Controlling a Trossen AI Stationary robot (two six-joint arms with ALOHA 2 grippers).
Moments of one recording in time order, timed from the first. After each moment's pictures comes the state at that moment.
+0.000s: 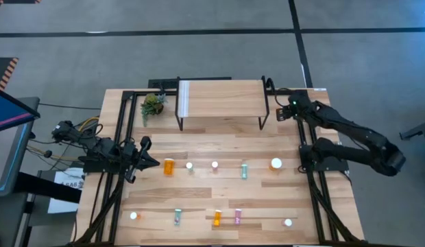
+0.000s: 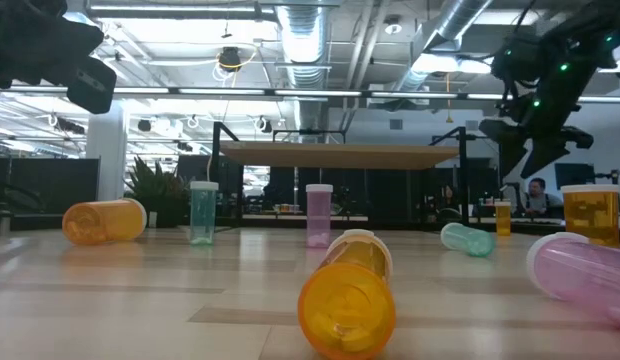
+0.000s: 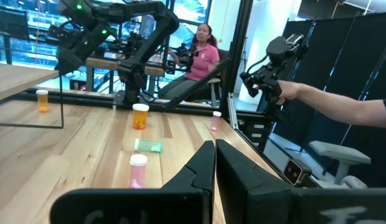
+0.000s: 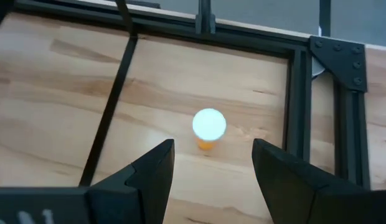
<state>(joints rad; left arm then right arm) -0.43 0.01 0.01 0.06 -0.19 -0.17 -0.84 0.87 0.54 -0.58 0.32 0.44</state>
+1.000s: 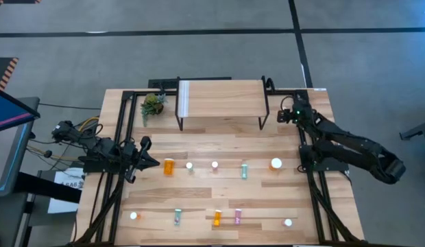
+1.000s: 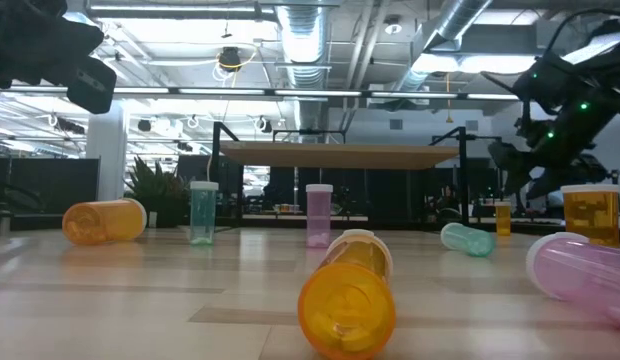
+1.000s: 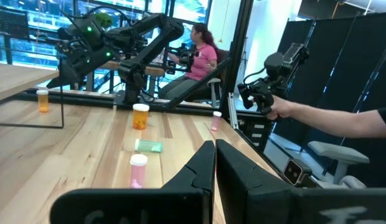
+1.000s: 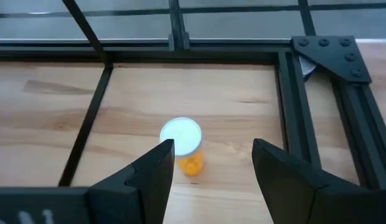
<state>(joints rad) -0.43 0.01 0.01 0.06 -0.19 -0.17 -0.88 0.73 0.23 -0.18 0.40 0.46</state>
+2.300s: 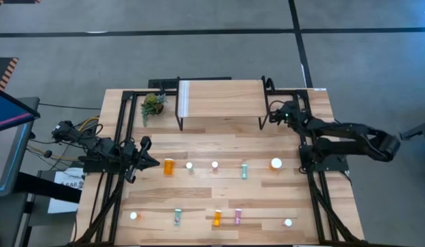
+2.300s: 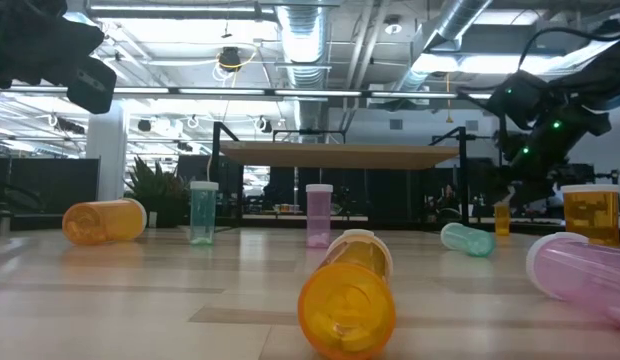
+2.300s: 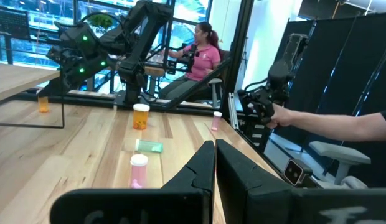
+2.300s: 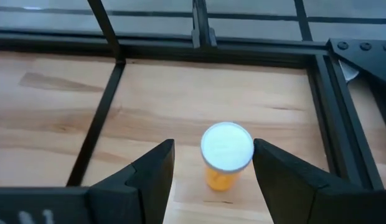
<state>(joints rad) -0.43 0.01 0.01 0.06 -0.19 -0.17 -0.74 1.06 0.23 0.10 0.53 0.52</state>
